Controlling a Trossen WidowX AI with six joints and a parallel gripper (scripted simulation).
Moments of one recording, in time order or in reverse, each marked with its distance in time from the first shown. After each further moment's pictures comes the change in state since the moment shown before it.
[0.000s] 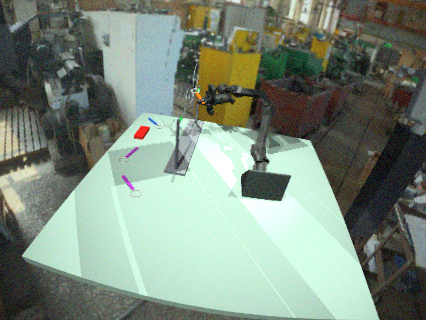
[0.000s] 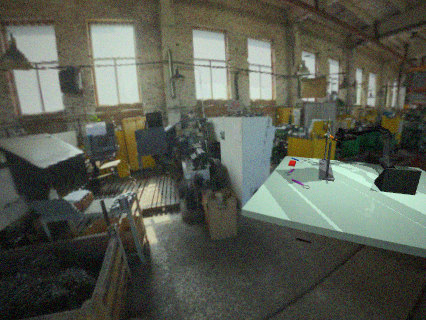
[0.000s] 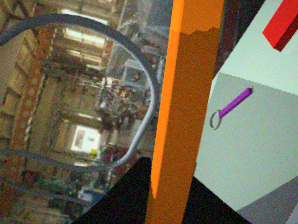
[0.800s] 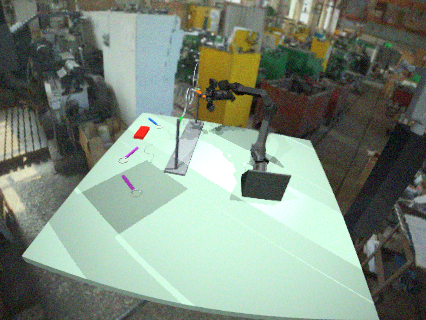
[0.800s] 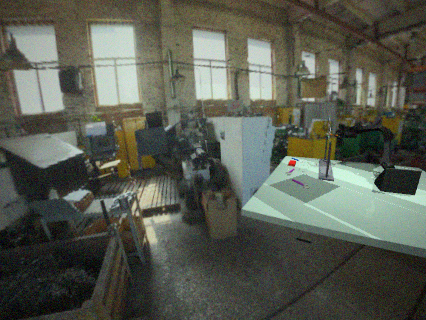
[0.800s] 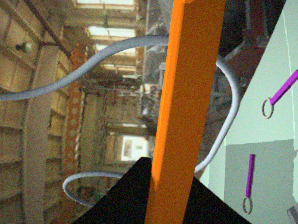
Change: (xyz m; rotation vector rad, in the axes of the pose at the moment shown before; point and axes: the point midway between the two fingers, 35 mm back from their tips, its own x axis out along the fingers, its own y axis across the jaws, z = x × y) arm -0.003 0.037 0.004 0.220 -0.001 0.117
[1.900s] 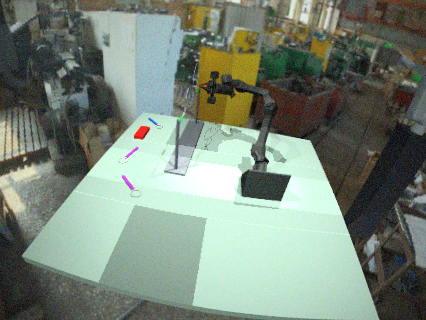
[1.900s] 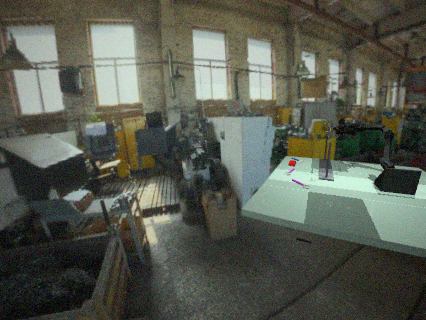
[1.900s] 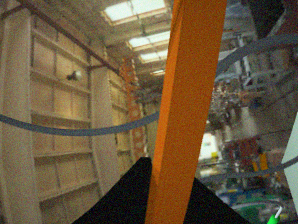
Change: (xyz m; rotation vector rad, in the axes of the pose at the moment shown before) arm -0.006 0.052 0.008 0.312 0.005 0.162
